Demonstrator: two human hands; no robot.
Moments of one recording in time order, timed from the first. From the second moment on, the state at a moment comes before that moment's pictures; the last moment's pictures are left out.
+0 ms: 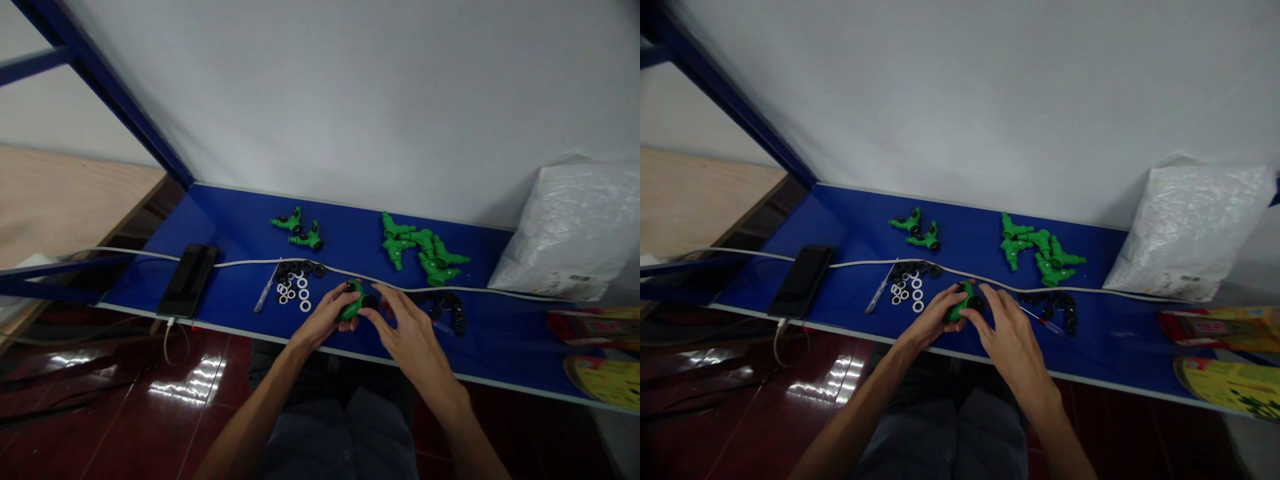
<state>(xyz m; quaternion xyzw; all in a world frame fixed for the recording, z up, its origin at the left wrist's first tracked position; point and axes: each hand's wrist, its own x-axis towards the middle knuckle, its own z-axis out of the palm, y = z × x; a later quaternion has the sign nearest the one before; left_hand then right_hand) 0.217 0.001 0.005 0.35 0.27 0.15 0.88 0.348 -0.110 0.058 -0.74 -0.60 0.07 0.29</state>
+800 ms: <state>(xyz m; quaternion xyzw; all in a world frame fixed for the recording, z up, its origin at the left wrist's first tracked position) 0.217 -0.001 0.004 0.38 0.27 0.15 0.87 0.359 -0.128 0.065 -0.69 -0.69 0.10 0.21</state>
